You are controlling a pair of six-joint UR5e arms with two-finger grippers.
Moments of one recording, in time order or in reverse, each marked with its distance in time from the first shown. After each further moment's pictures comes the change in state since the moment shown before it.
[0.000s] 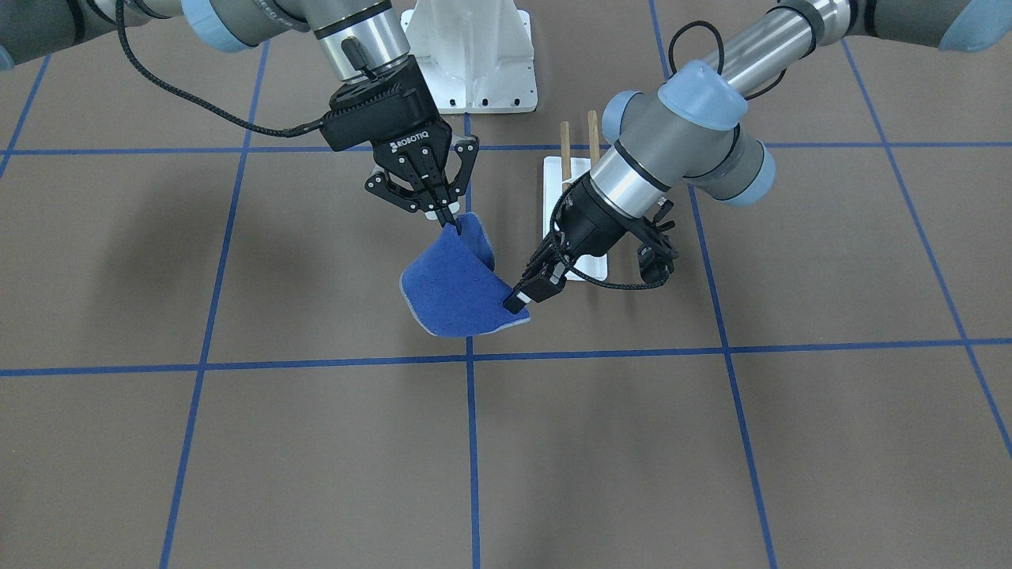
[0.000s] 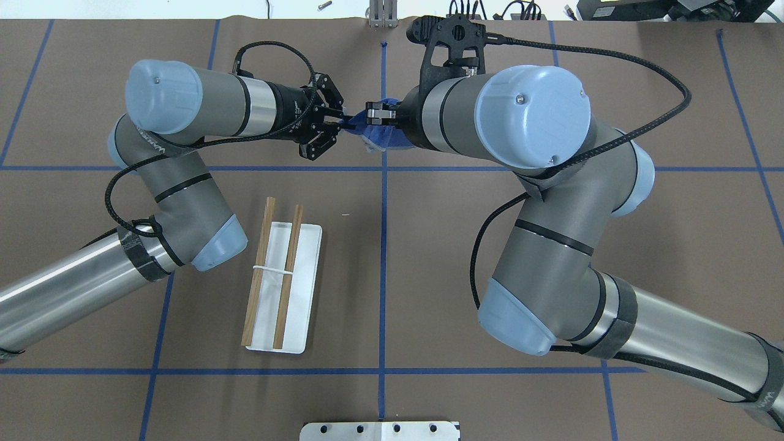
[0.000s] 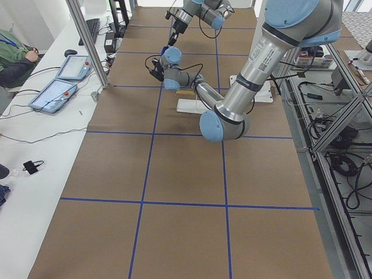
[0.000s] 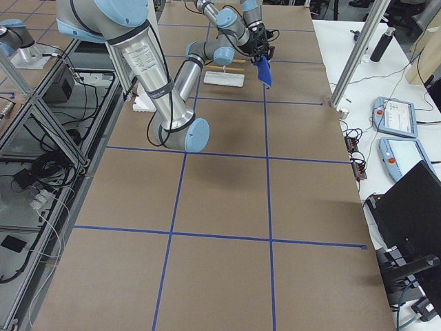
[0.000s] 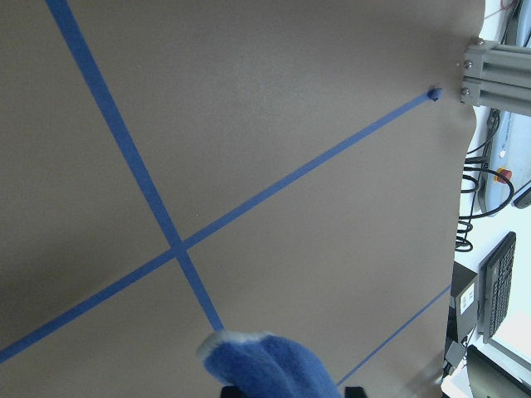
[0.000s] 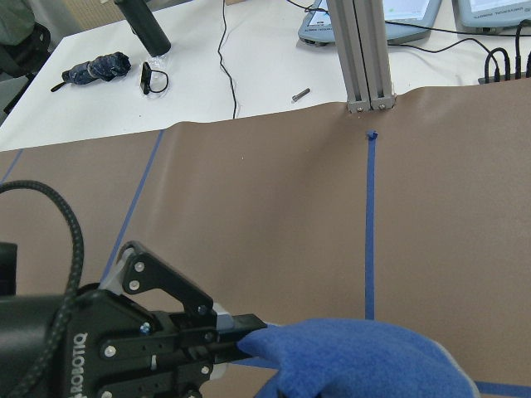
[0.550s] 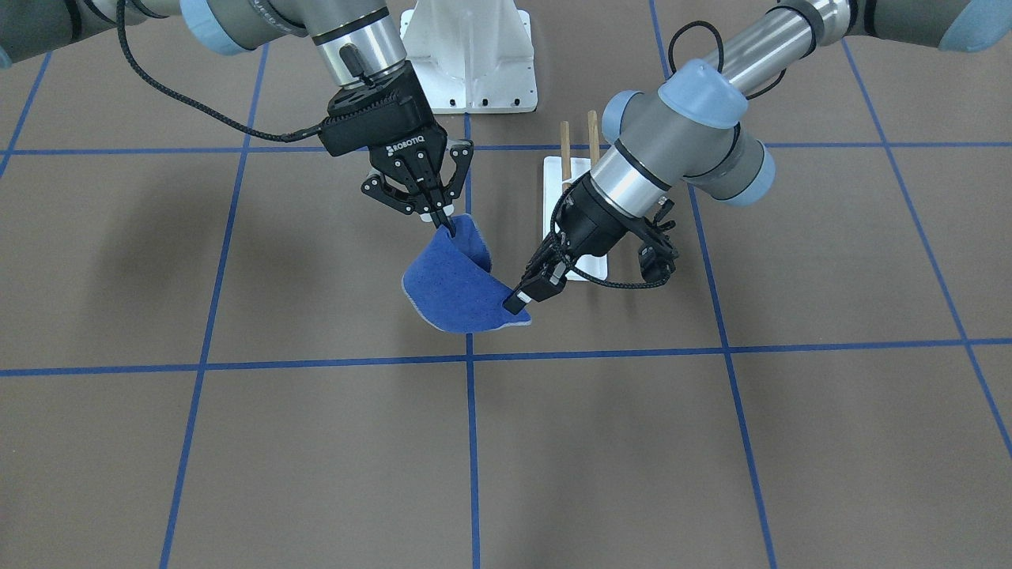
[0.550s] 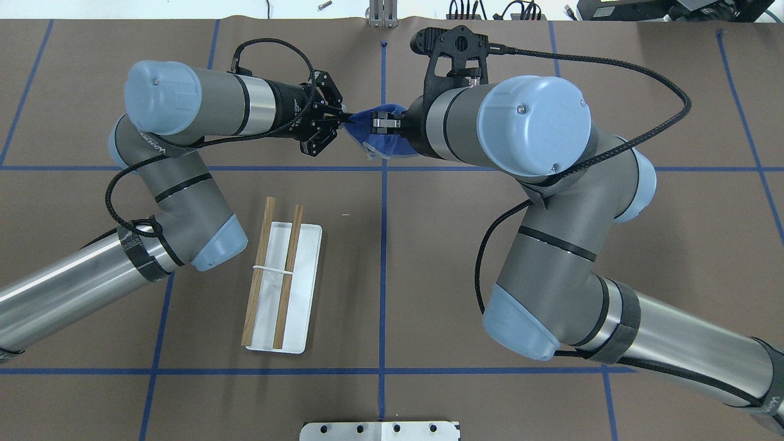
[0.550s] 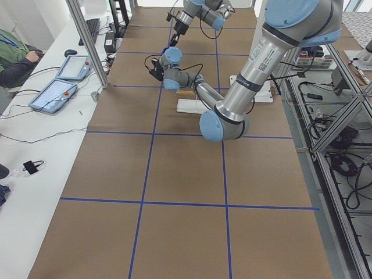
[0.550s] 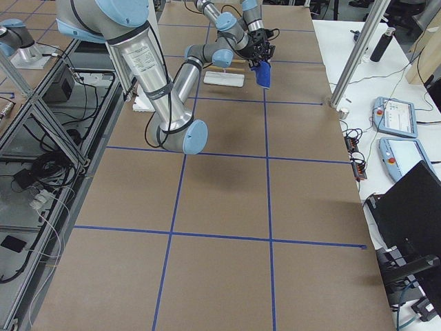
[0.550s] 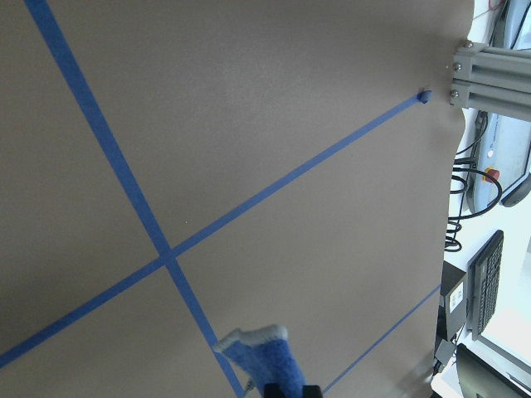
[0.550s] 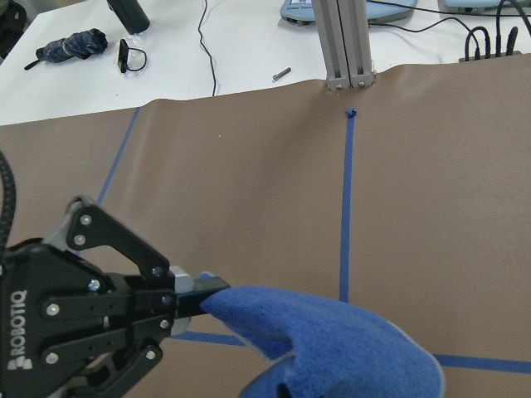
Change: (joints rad) left arm 0.000 -0.003 -0.010 -0.008 0.009 -0.002; right arm -0.010 -0.019 0.006 -0.053 0.004 -0.001
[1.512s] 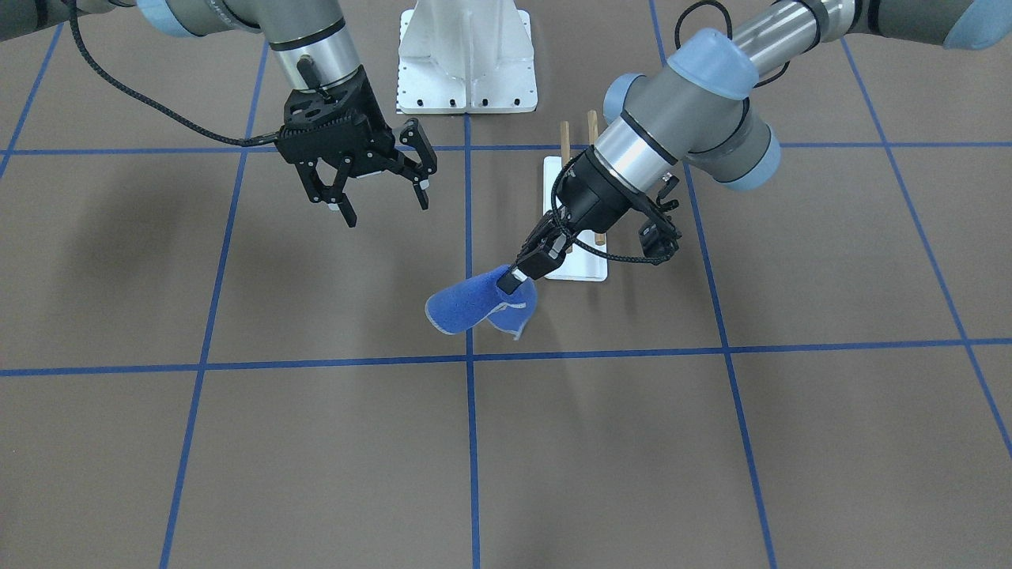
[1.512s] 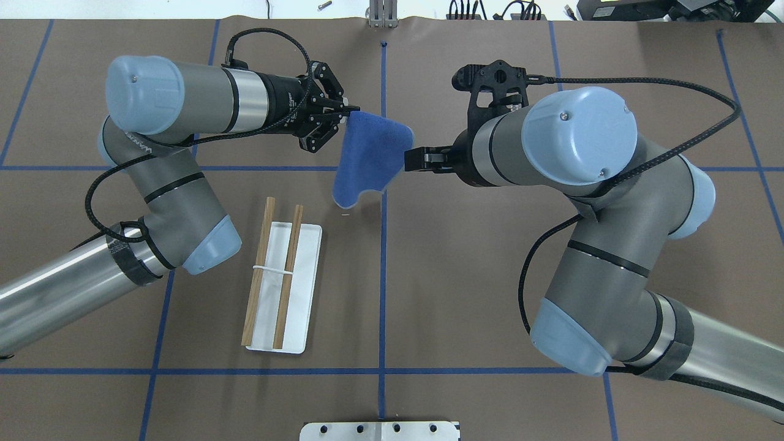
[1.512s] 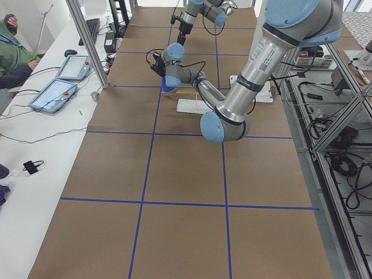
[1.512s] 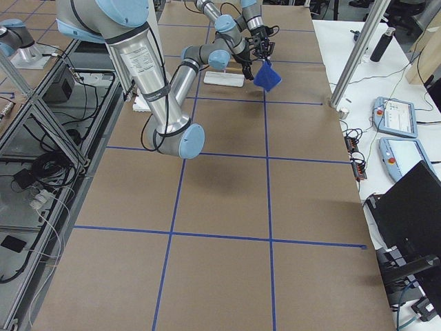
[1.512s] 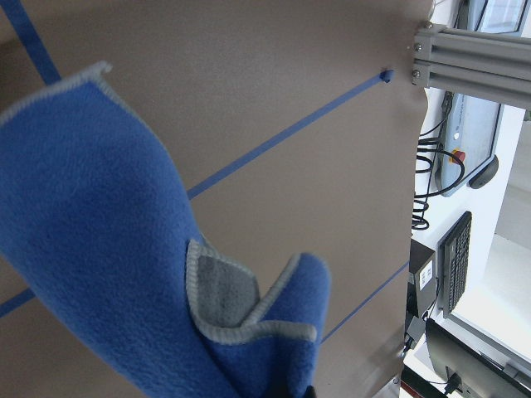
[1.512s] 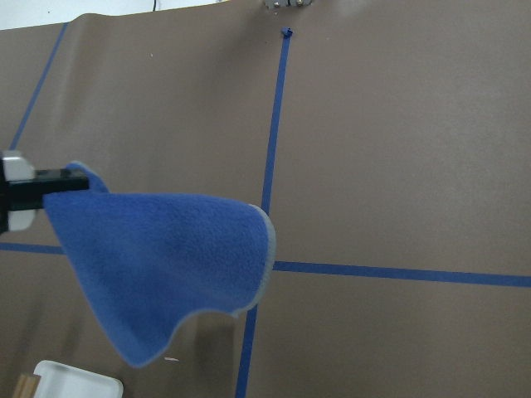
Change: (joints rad) left arm -0.004 0.035 -0.087 0.001 0.001 -0.002; right arm 0.029 -0.122 0.100 -0.119 0.127 -0.035
